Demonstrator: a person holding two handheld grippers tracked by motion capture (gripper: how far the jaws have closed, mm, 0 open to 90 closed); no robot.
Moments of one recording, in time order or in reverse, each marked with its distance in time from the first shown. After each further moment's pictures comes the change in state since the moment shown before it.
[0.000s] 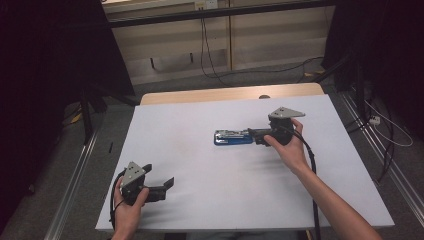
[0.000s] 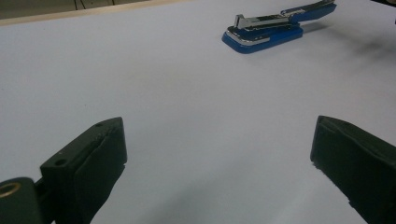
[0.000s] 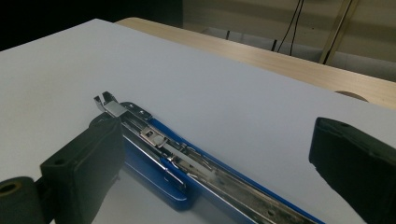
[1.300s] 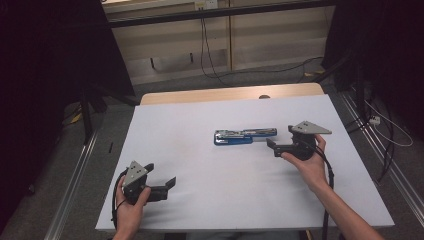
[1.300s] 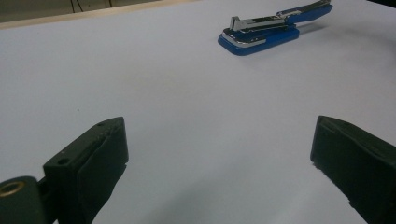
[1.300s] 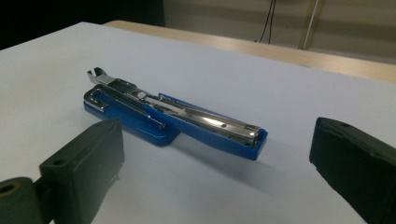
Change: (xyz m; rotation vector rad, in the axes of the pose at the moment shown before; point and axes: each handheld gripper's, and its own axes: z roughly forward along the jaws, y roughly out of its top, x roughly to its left) left arm -0.003 0.003 0.006 -0.004 -0.009 0.007; right arm -0.011 -0.037 -0.057 -0.050 -0.070 0.041
